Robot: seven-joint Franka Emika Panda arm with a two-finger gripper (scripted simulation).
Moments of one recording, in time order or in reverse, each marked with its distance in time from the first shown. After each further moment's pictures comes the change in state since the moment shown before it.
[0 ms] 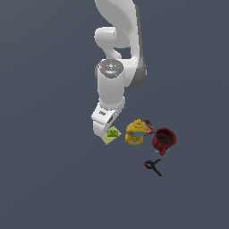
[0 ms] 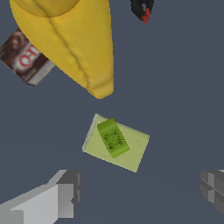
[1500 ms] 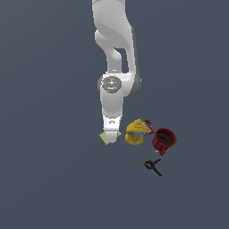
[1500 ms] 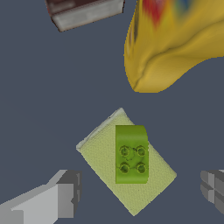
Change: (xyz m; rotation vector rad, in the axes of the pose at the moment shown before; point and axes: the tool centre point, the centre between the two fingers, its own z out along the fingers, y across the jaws) arm 0.000 -0.017 0.069 -0.005 0.028 -0.483
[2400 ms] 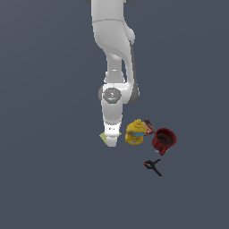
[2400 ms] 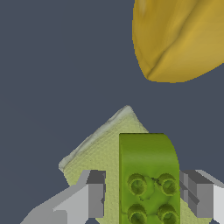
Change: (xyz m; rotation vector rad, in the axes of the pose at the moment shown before) arm 0.000 -0.001 0.050 0.001 0.000 -0.004
